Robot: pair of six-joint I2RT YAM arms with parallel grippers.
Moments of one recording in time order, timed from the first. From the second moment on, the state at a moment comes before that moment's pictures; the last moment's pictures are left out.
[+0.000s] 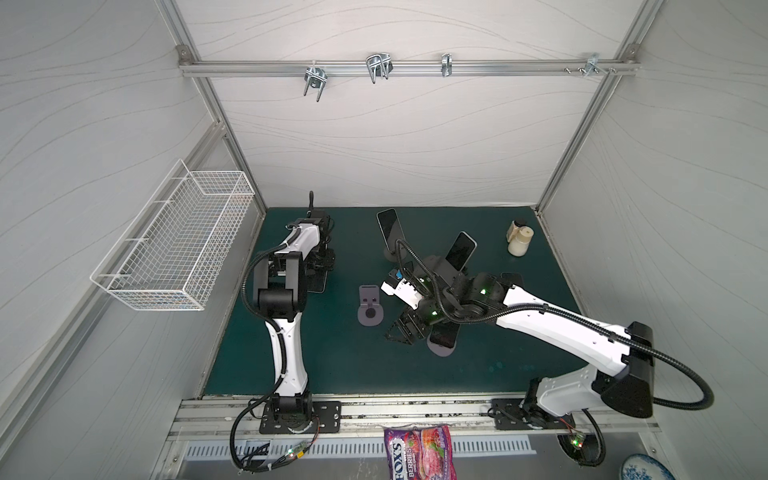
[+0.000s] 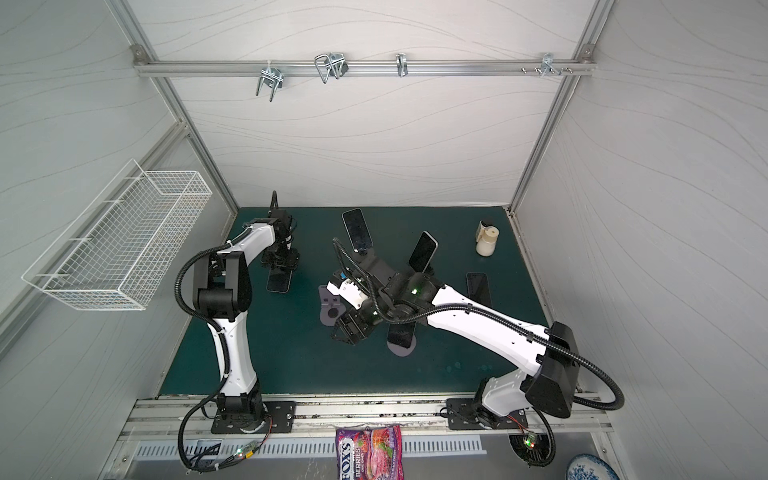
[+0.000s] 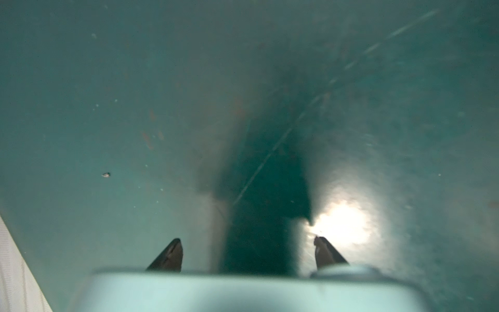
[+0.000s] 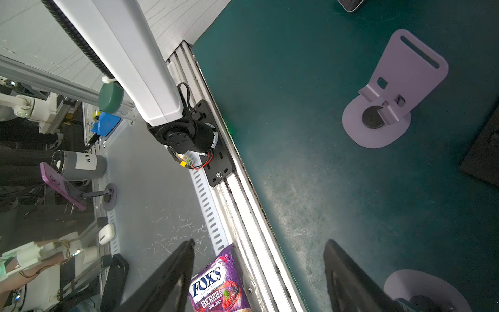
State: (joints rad) left arm 0.01 2.16 1.69 -0.97 -0.21 0.02; right arm 1.08 1.41 1.30 -0.74 -0.43 0.23
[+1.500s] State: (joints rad) left arm 0.07 2.26 1.83 -1.08 -0.18 0.03; right arm 1.08 1.40 1.28 -0.75 -0.40 0.20
